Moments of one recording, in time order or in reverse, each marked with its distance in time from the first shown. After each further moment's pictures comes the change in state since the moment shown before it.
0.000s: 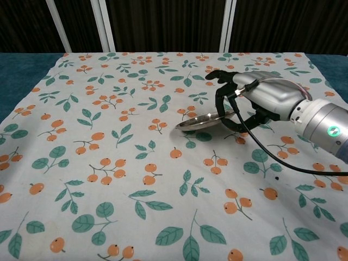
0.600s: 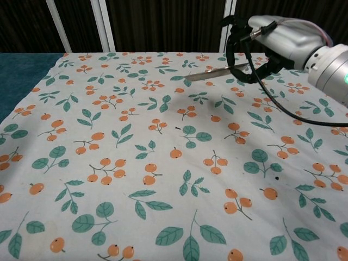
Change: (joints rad) left arm 0.001 0.001 0.000 -0.001 0.000 0.001 -0.001; right arm 0.030 0.111 0.115 -0.094 0.044 0.049 -0.035
